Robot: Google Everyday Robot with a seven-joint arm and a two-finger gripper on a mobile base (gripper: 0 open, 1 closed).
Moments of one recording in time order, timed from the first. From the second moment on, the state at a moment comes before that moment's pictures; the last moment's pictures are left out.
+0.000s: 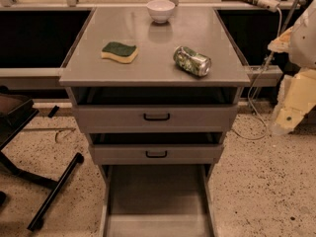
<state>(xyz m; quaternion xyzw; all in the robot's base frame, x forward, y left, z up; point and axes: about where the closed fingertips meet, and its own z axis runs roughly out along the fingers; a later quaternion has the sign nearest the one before) 0.438 -0.217 0.977 -0.60 0.78 -0.04 0.16</state>
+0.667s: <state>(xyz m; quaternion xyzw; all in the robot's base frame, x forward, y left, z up) 0.473 -0.218 0.971 -0.60 0.78 -0.03 0.16</state>
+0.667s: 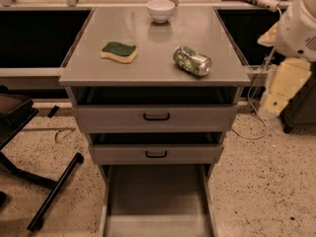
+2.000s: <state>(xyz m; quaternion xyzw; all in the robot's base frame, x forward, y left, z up) 0.607 -0.227 0.948 -0.61 0.76 -0.03 0.21</state>
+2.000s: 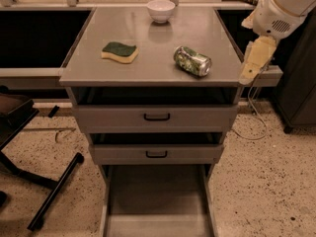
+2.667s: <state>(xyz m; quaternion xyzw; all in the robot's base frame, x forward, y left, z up) 0.683 -0.189 0.943 -0.60 0.74 -0.05 0.29</state>
